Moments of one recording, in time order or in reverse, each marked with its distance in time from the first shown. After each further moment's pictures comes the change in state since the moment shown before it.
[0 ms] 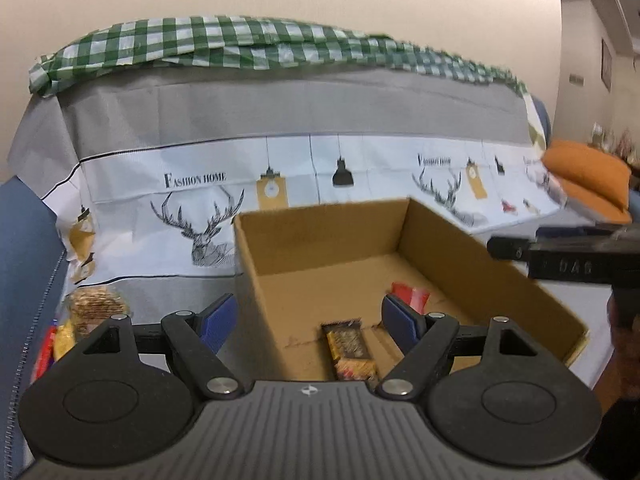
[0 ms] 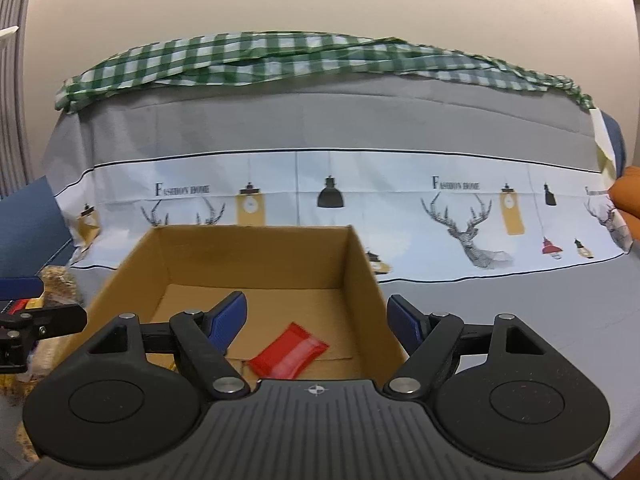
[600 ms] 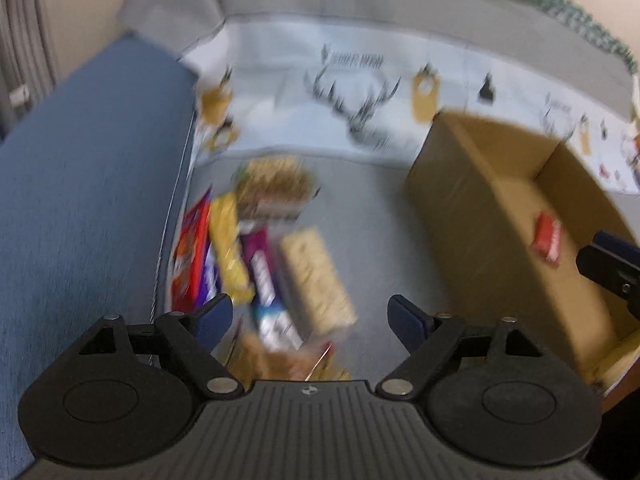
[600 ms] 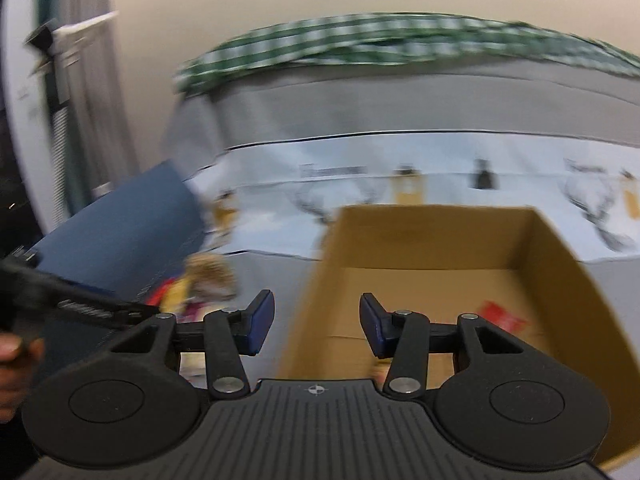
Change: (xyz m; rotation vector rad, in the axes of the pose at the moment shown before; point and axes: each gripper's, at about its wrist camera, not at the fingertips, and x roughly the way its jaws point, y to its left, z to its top) left arm 0.002 0.170 -0.029 -0.191 0.392 0.175; right arm -0.013 0.141 -0.010 -0.019 0.053 0.329
